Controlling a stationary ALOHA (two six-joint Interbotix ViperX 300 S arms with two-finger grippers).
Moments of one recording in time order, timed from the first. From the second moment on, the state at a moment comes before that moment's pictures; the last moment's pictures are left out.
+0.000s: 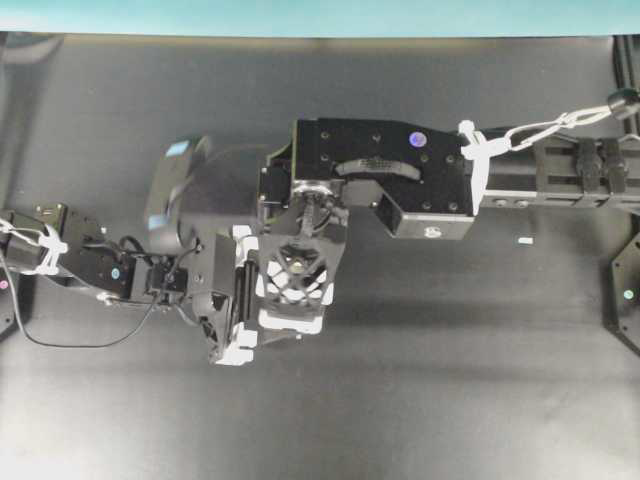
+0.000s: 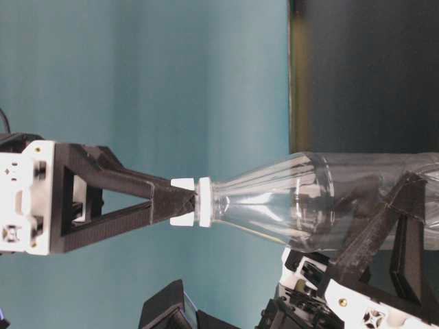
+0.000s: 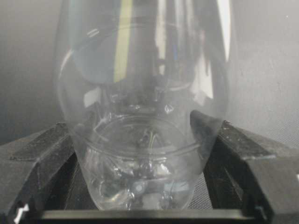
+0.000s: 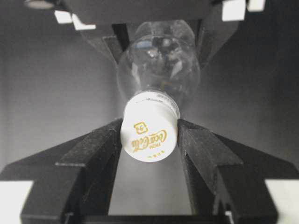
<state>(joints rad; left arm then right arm) -0.05 0.22 0.87 0.04 -0.69 -0.08 0.05 0.39 -0.46 0.11 1.50 -0.03</state>
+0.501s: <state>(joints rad) -0.05 0.22 0.87 0.04 -0.69 -0.08 0.05 0.38 -0.44 0.09 1.49 -0.52</state>
